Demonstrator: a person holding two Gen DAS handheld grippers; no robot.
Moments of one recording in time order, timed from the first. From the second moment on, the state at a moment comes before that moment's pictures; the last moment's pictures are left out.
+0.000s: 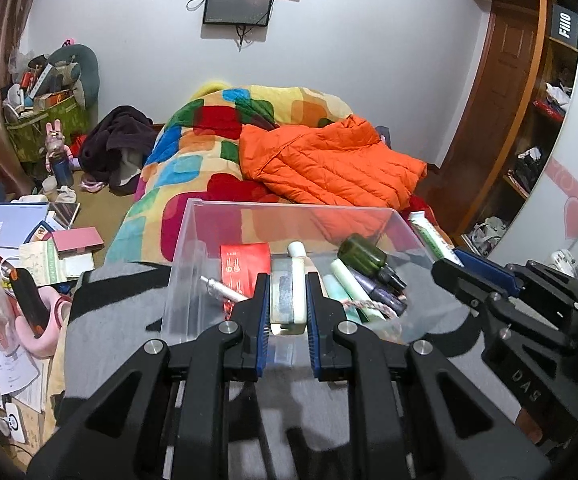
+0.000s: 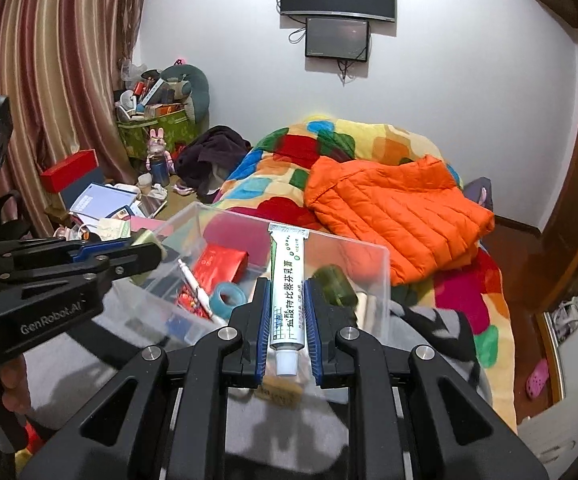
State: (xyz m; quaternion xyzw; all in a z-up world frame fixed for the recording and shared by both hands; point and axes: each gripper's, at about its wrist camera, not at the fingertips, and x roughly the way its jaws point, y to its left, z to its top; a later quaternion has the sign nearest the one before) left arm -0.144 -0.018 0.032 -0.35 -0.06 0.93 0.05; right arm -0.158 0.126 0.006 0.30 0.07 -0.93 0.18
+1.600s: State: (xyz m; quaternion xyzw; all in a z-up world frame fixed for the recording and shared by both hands) left arm -0.128 0.038 -0.028 -0.43 -0.05 0.90 0.10; right arm -0.146 0.193 -0.040 0.39 0.03 -0.91 0.16
